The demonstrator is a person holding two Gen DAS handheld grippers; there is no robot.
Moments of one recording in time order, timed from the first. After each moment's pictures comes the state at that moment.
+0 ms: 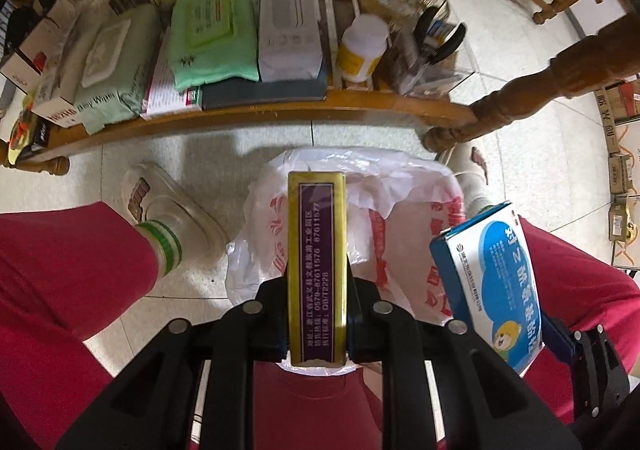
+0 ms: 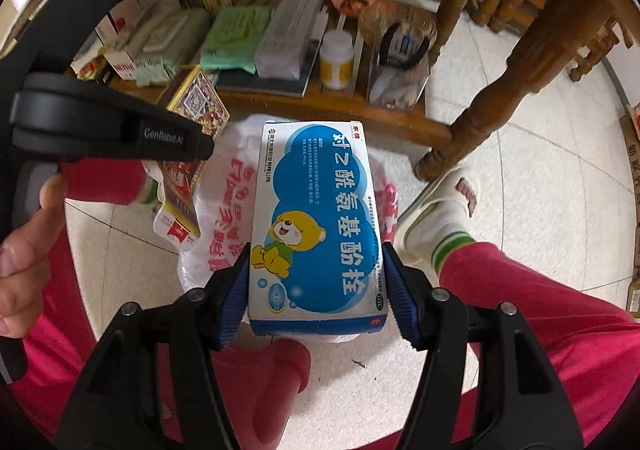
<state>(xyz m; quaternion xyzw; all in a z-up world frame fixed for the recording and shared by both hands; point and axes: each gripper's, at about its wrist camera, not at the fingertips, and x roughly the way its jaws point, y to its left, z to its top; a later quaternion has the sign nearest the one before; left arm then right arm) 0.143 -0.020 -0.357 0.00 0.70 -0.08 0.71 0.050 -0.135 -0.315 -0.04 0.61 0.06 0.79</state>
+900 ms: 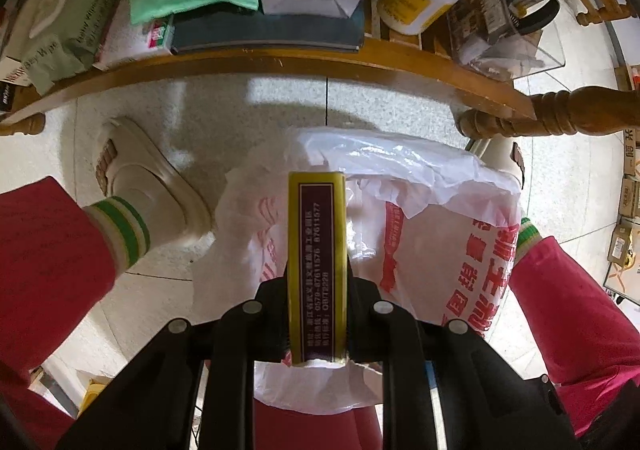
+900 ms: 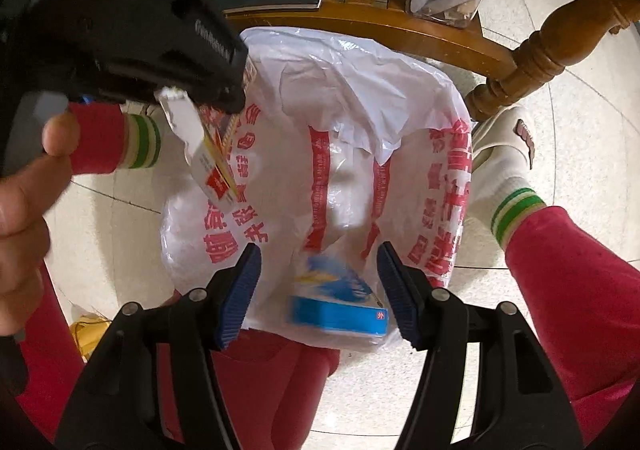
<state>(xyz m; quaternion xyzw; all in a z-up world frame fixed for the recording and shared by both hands) 0.179 -0.022 -0.446 -0.03 0.77 -0.05 0.64 0.072 -0.120 -0.406 0.01 0.70 0.08 0.71</state>
